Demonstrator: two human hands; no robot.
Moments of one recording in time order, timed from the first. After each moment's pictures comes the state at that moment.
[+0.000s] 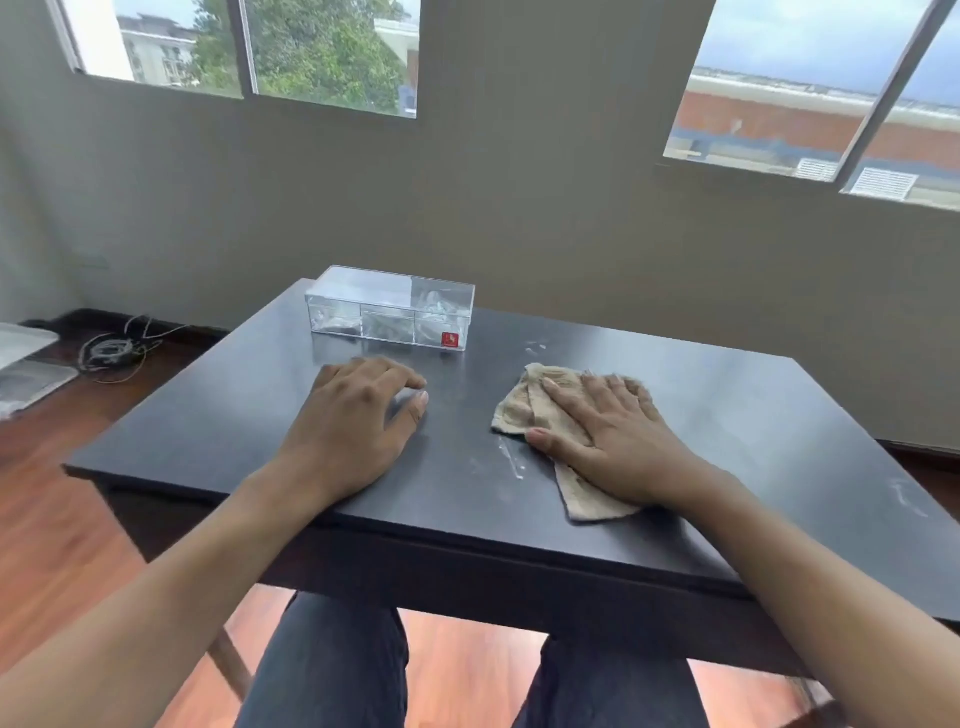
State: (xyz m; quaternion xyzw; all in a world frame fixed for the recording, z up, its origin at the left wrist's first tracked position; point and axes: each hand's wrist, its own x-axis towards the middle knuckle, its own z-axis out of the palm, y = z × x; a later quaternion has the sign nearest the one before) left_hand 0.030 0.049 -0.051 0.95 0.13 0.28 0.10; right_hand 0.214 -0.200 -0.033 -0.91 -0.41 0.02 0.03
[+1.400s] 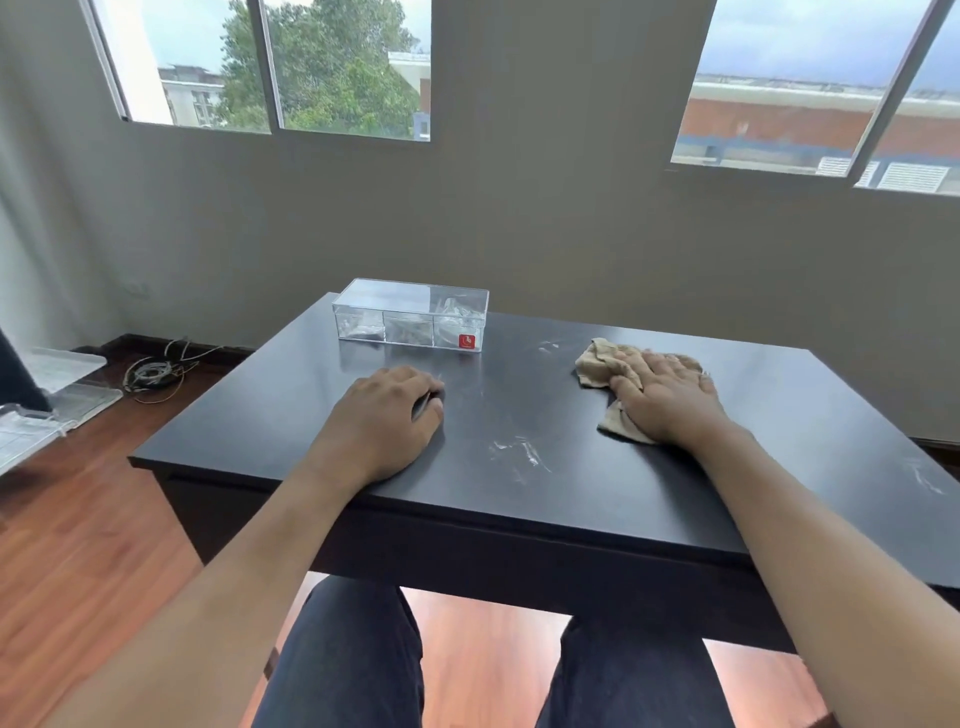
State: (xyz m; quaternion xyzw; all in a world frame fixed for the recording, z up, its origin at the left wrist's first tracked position) left_hand 0.034 0.045 -0.054 0.96 0.16 0.21 0.12; right_hand 0.287 -0.207 -0.045 -0.96 -0.27 -0.01 0.08
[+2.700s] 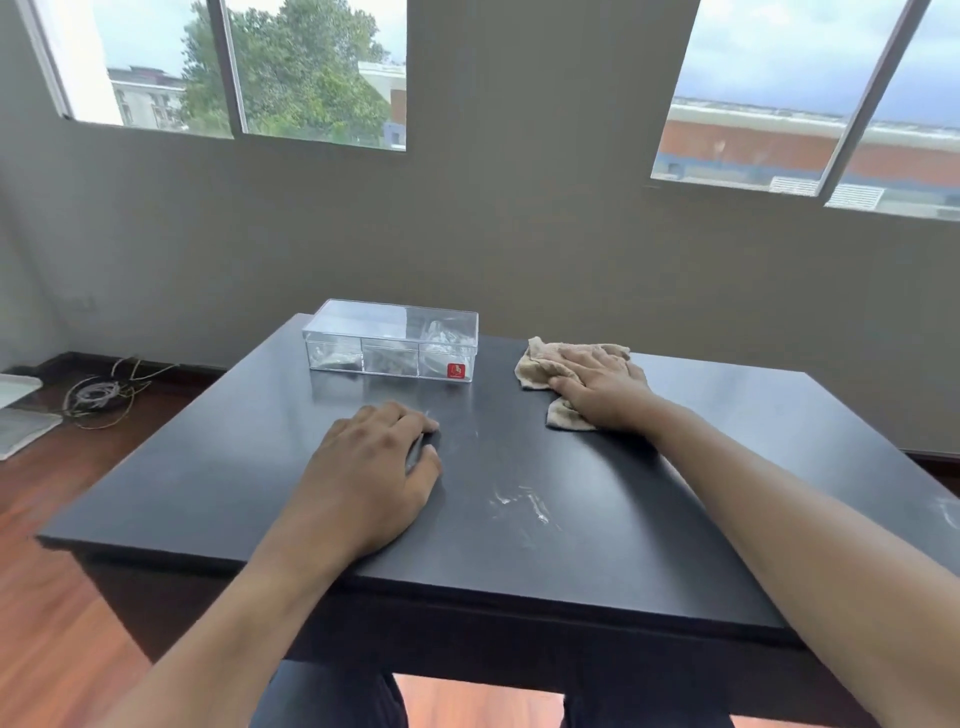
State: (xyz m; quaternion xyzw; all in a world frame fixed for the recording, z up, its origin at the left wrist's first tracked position) left_hand 0.039 0.048 -0.059 0.95 0.16 0.22 0.11; right_hand 0.315 -0.123 -0.031 -0.93 -0.35 0.01 0.07
